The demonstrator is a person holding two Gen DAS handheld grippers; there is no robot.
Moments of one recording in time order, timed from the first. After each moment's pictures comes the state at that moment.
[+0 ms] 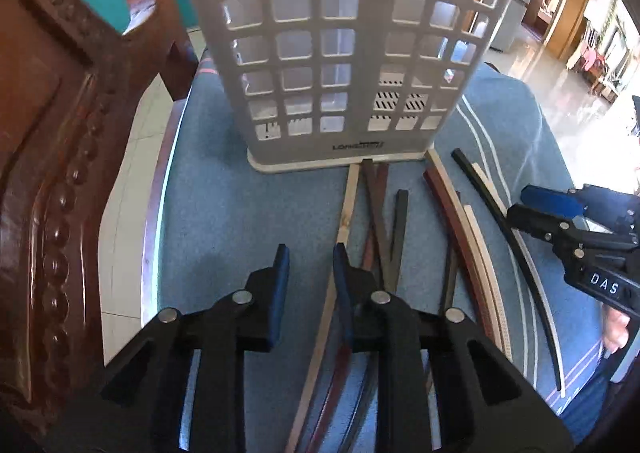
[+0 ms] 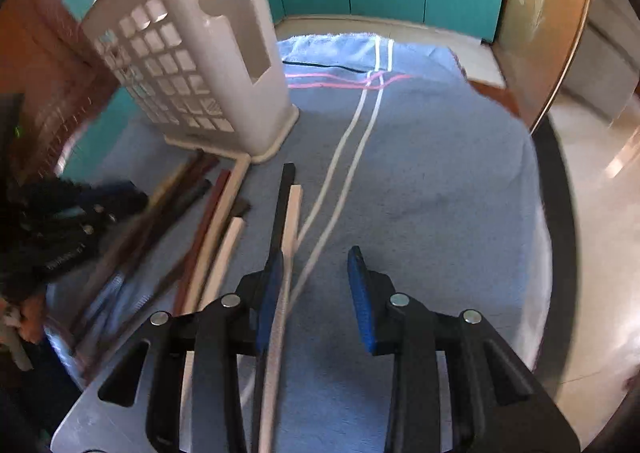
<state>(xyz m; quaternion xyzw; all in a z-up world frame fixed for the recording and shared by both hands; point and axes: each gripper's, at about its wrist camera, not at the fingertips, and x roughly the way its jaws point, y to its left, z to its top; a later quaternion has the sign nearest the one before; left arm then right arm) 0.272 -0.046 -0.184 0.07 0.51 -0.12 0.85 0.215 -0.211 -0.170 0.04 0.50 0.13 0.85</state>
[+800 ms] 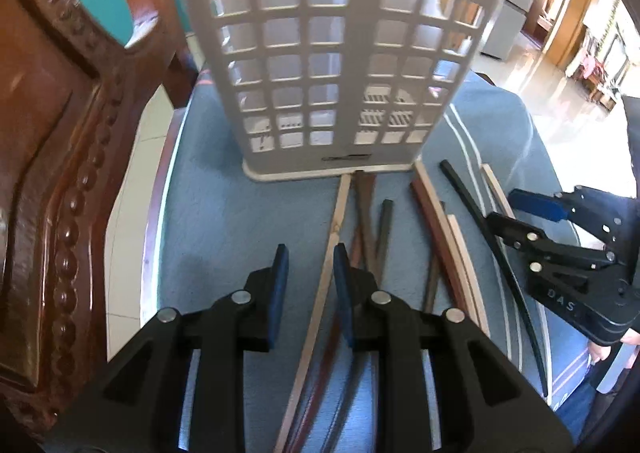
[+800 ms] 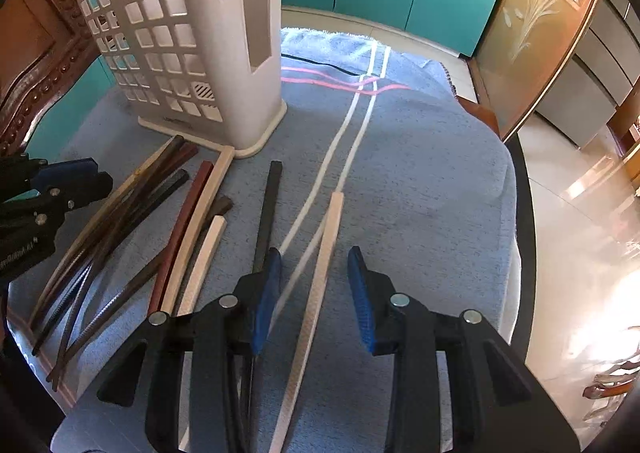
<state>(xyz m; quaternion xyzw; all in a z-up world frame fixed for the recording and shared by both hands) 0.239 -0.053 -0.167 0.06 0.50 -0.12 0.85 0.231 -0.185 -0.177 -0.06 0.51 0.07 0.86</state>
